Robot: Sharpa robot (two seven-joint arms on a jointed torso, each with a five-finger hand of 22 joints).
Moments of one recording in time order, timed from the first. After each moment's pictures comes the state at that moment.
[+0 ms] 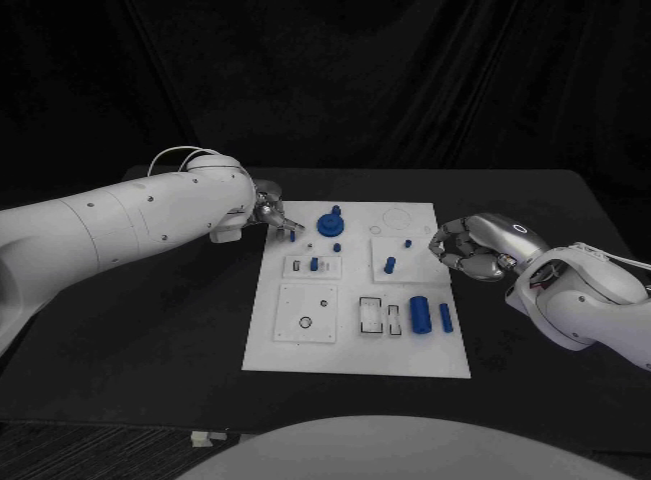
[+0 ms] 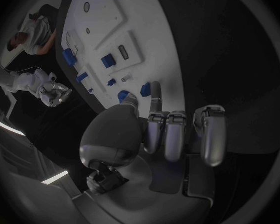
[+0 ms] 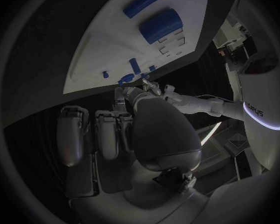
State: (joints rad) left arm 1.33 -0.49 -0.21 0.99 -1.15 0.22 -0.32; left_hand 1.11 0.08 -0.10 0.29 0.16 1.10 0.04 0.32 0.66 1.47 -0.02 1.54 1.31 1.47 -0.06 1.57 1.31 0.04 1.47 0.06 1.44 1.31; right arm 1.15 -1.06 -0.21 1.68 -1.46 -0.55 -0.07; right_hand 1.33 0.00 0.24 0.19 0.53 0.79 0.10 0.49 0.24 1.46 0.00 1.57 1.31 1.47 -0.06 1.57 1.31 0.03 1.47 0.05 1.47 1.31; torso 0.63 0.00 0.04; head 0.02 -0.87
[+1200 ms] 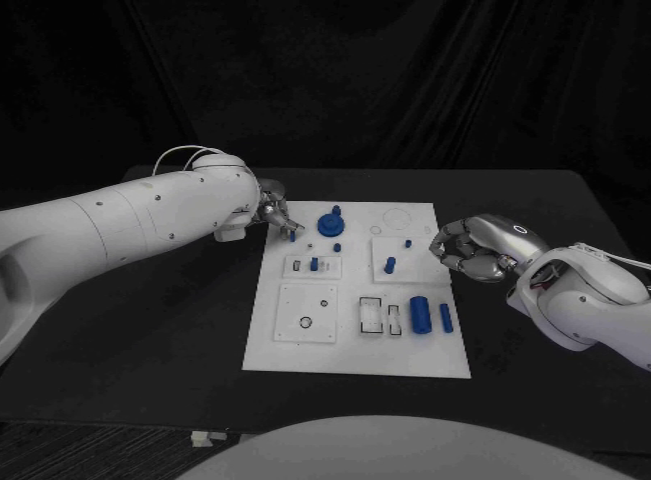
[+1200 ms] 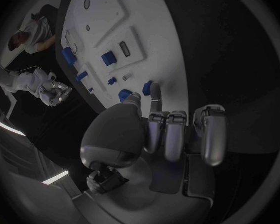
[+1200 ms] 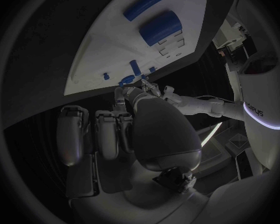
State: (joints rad) left arm 1.33 -0.47 -0.21 0.97 -1.15 0.22 -0.32; left_hand 1.19 0.07 -0.06 0.28 0.32 1.06 0.03 0.34 0.82 1.47 -0.02 1.54 1.31 1.47 -0.06 1.57 1.31 0.04 1.47 0.06 1.43 1.31; right arm 1.15 -1.06 -0.21 1.68 -1.46 -0.54 -0.07; right_hand 1.33 0.00 0.24 0.19 0.53 0.79 0.10 0.49 0.24 1.46 0.00 1.57 1.31 1.47 -0.06 1.57 1.31 0.03 1.47 0.05 1.46 1.31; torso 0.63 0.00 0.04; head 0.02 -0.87
